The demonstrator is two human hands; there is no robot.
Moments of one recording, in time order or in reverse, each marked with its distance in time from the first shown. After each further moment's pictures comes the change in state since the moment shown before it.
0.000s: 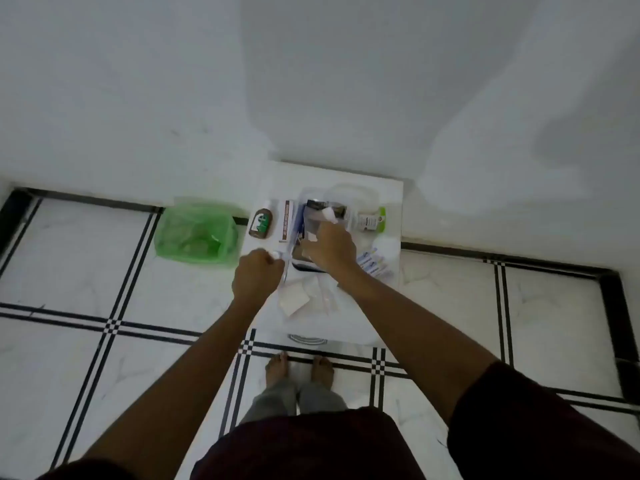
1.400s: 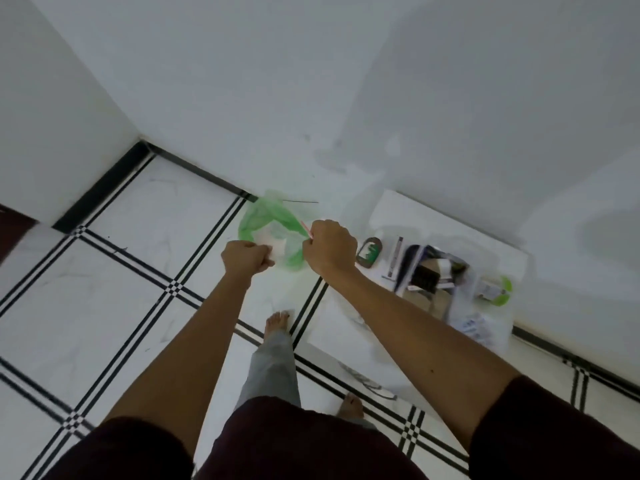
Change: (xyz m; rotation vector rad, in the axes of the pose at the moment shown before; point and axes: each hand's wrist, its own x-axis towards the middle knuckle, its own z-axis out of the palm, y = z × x) left_hand 0.095 -0.162 -0.139 -0.733 0.241 -0.424; right_hand 0.000 -0.187 0.110 -0.315 -0.006 -0.507
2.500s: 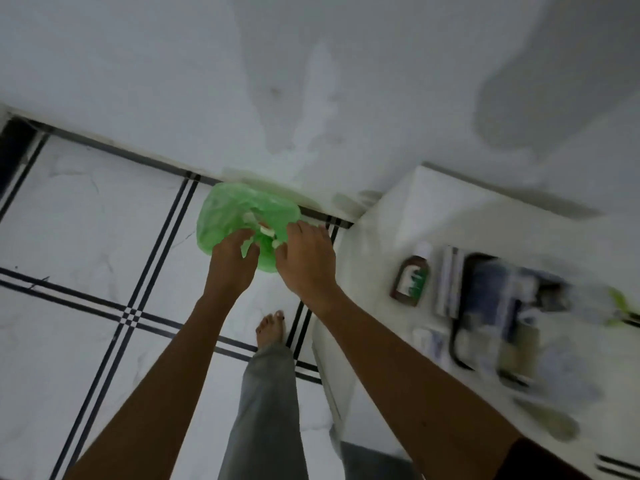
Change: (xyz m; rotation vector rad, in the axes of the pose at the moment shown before) left_hand 0.227 -0.031 0.070 0.554 -0.201 0.453; right_hand 0.168 0.021 0.196 0.049 0.044 0.092
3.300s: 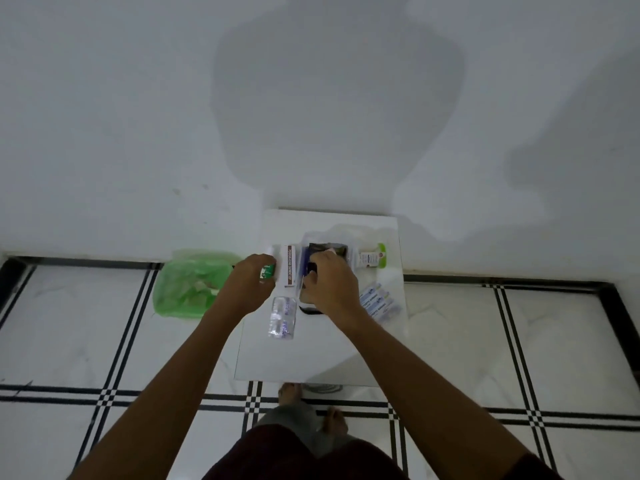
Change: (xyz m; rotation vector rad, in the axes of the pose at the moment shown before) left_hand -0.269 0.259 0.030 0.265 -0.215 0.532; right_hand -0.253 0.150 -0.282 0.125 0.250 0.183
